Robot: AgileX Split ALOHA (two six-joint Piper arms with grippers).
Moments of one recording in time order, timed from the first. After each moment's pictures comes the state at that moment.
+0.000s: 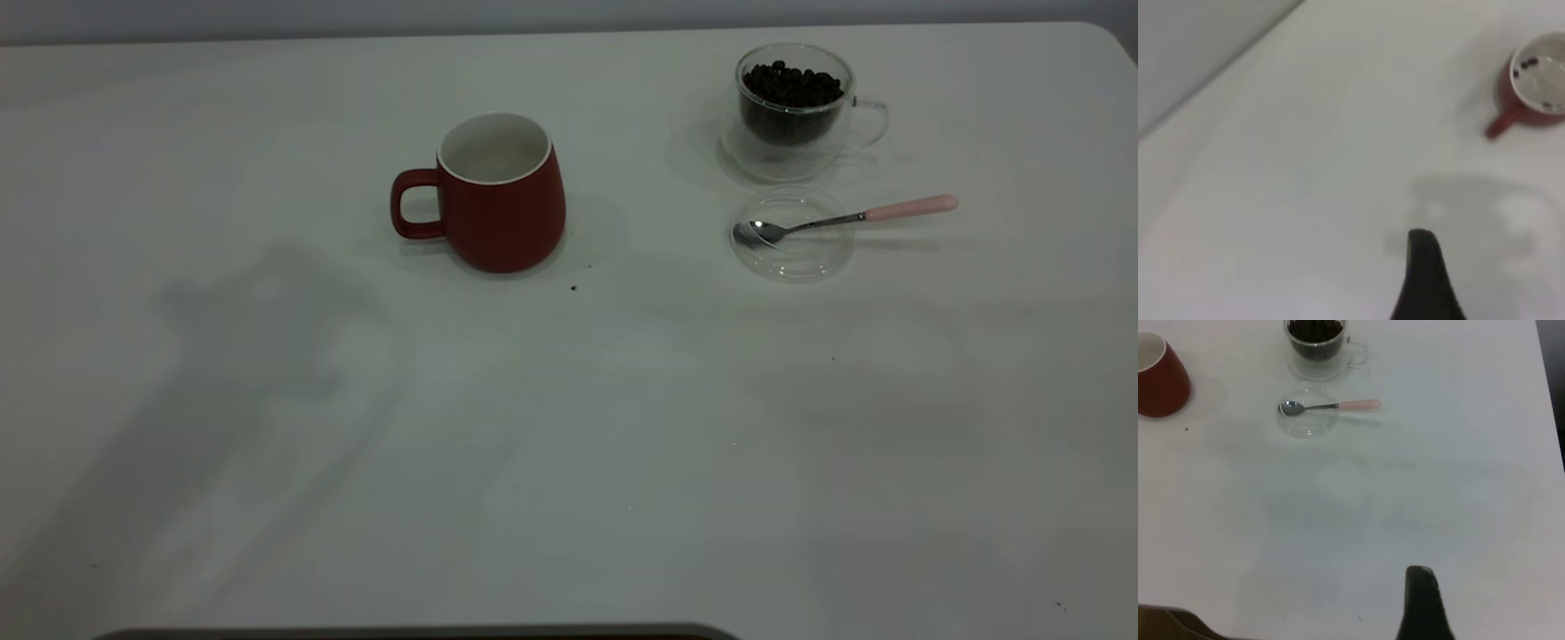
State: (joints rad) left arm -0.40 1.46 -1.34 0.20 0.86 0.16; right arm 0.10 0.03 -0.47 0.02 1.13 0.00
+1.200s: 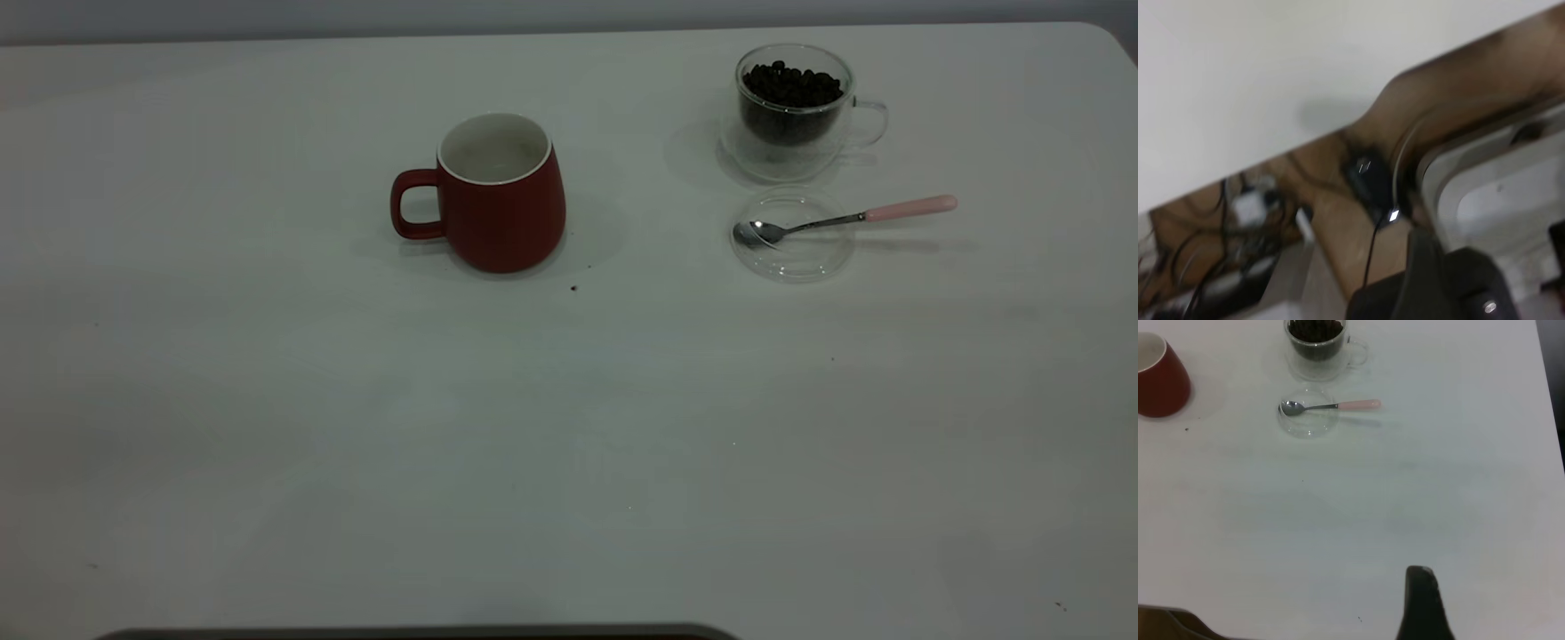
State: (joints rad) left arm -0.40 0.63 -0.49 0.02 1.10 -0.03; right arm 0.10 0.03 -0.47 0.02 1.13 0.00
